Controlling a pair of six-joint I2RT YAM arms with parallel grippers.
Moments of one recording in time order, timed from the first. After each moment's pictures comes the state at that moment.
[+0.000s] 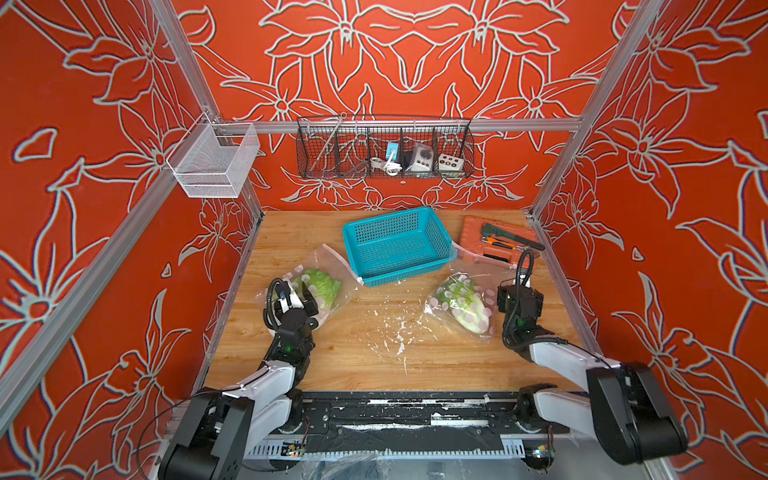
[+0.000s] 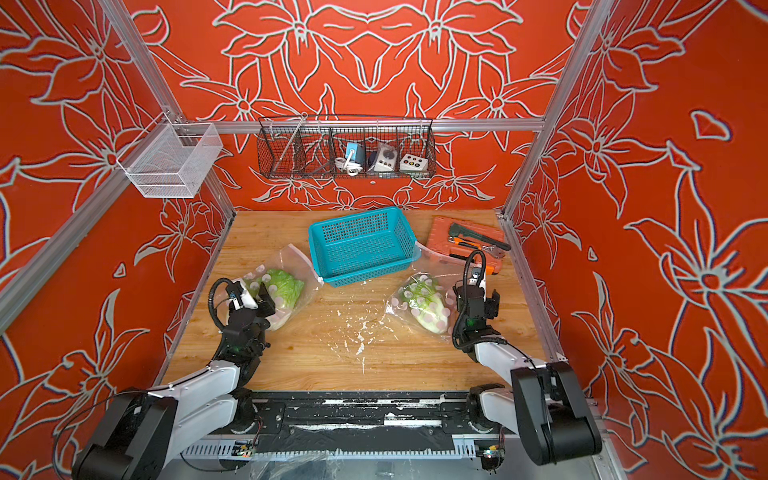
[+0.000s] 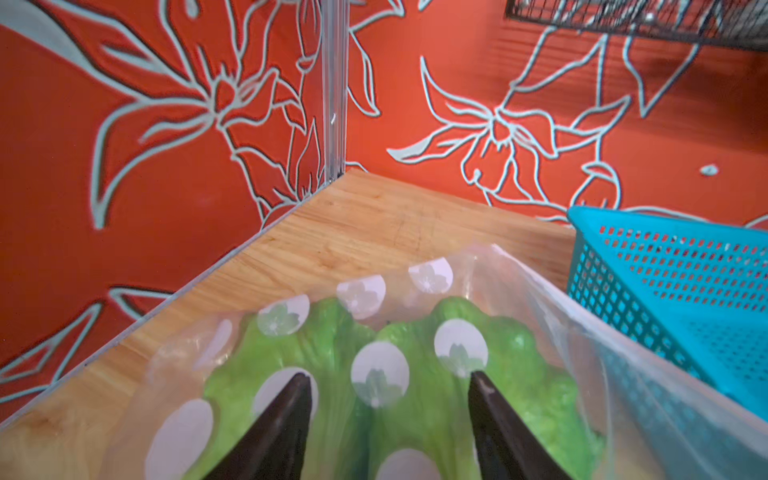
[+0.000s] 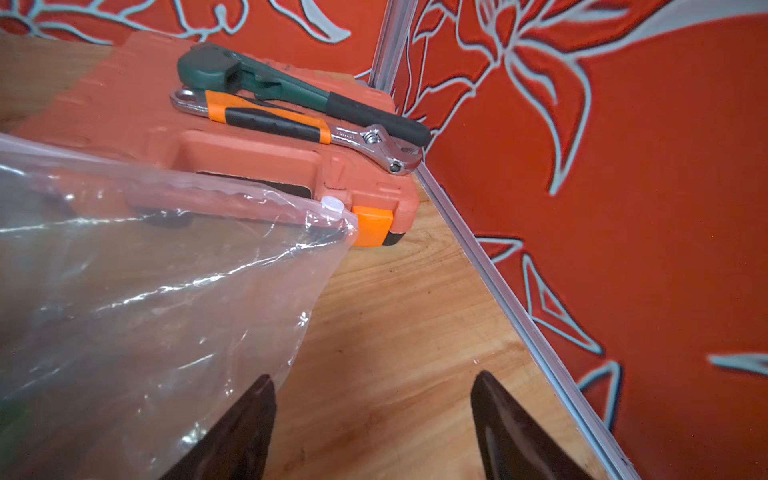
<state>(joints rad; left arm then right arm) -0.14 1.04 0.08 0.87 -0.53 -0.19 0.18 1.22 0.27 0.50 0.61 -0.02</state>
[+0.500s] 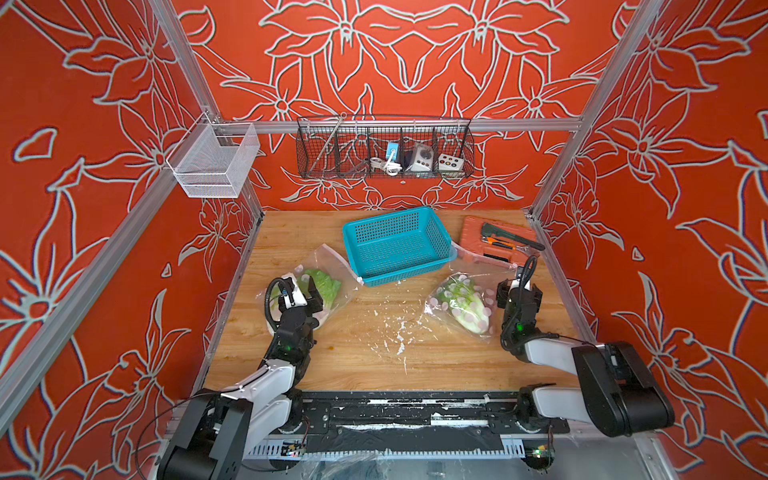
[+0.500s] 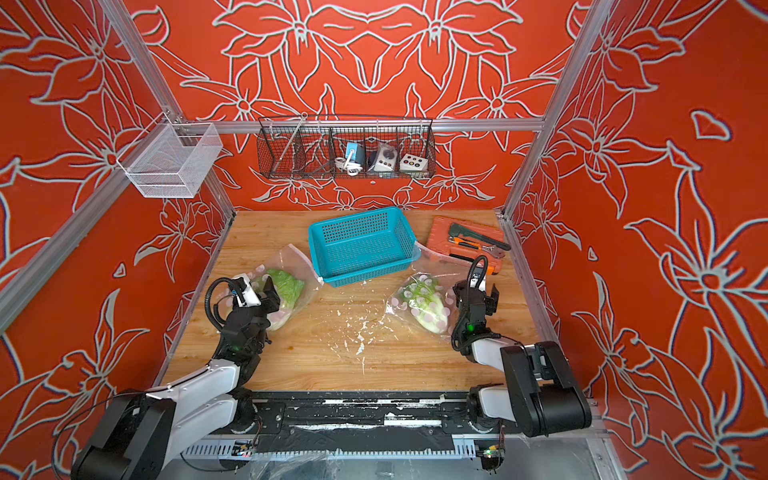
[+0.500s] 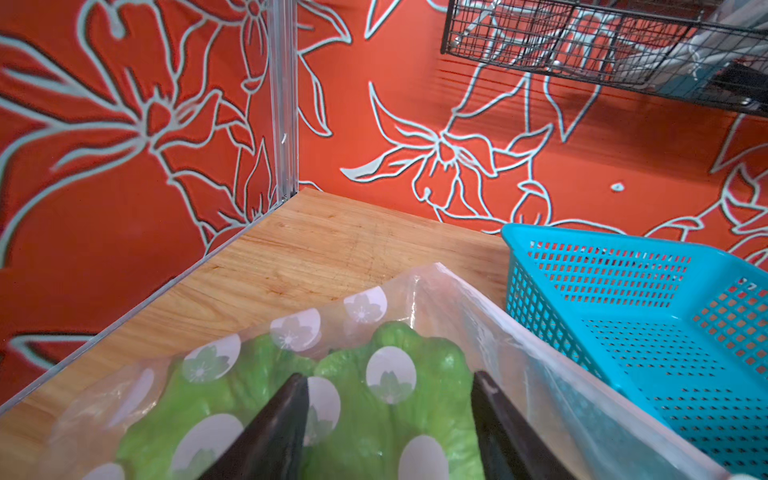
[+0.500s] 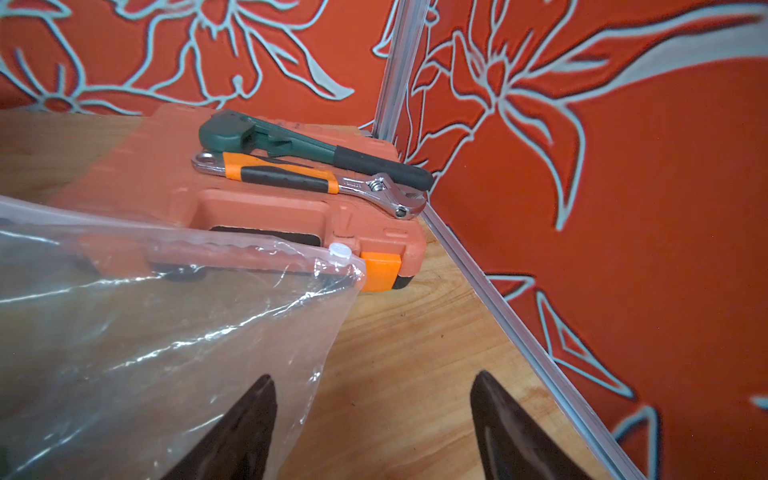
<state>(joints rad) -0.18 1.02 0.10 0.87 -0.44 -0.18 0.16 1.31 0.24 0.78 0.56 -0.06</state>
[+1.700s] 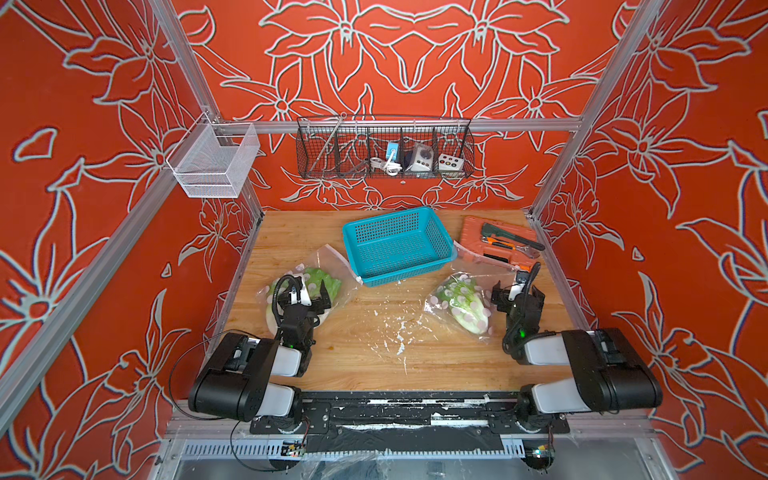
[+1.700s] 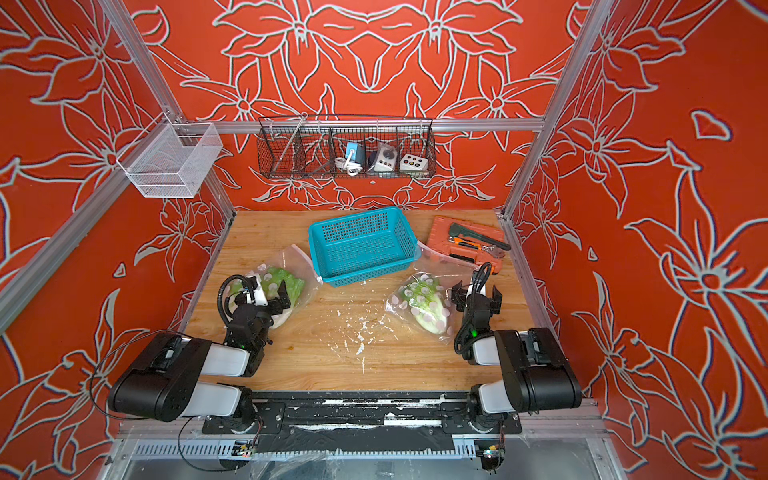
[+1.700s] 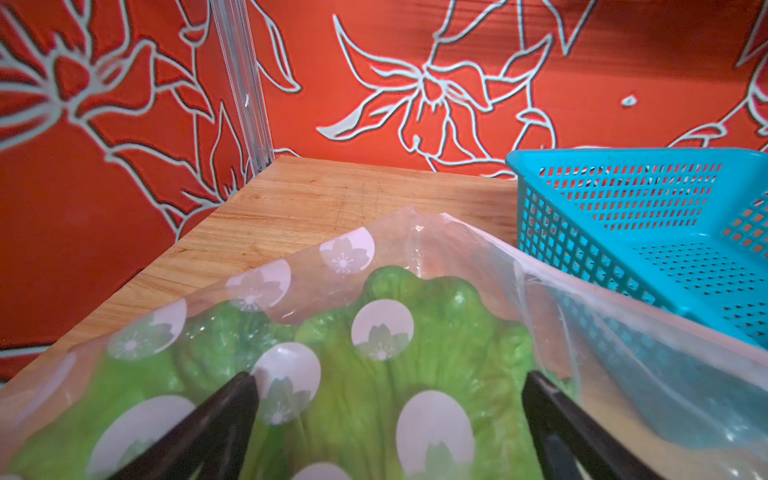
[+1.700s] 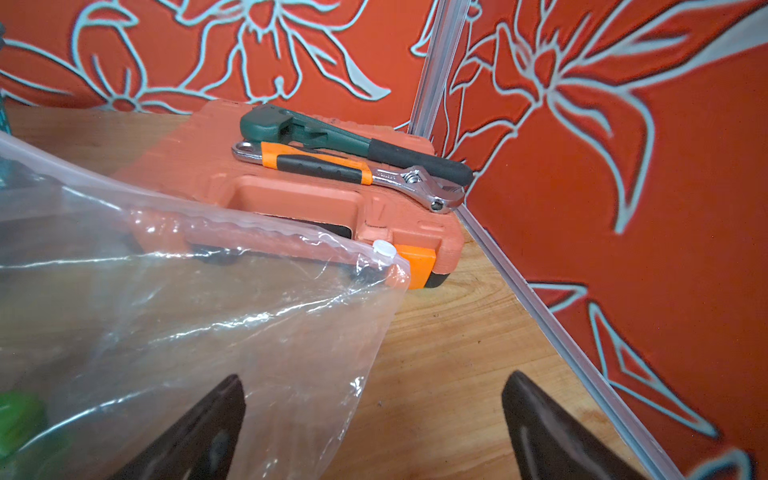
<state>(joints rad) -0.09 1.40 0.09 1.17 -0.28 -0.08 0.09 1.43 0.17 0.98 0.39 -0.08</state>
